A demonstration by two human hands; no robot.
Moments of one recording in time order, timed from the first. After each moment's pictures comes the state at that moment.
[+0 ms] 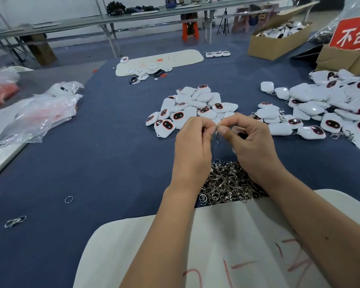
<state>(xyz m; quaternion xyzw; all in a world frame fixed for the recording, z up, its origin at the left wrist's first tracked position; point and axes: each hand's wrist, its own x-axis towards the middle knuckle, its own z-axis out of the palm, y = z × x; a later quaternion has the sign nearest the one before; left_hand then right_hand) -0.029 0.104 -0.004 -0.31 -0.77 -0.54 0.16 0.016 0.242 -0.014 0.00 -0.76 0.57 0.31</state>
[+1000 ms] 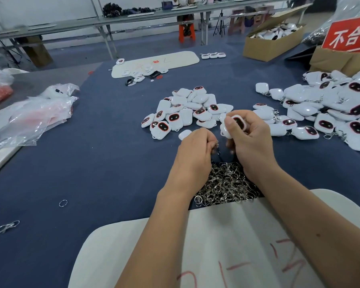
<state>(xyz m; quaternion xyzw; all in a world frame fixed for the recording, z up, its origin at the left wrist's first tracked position) -0.034 0.105 -0.019 -0.35 -0.82 -0.46 0.05 0.007 0.247 -0.018 -0.15 -0.67 0.65 0.34</state>
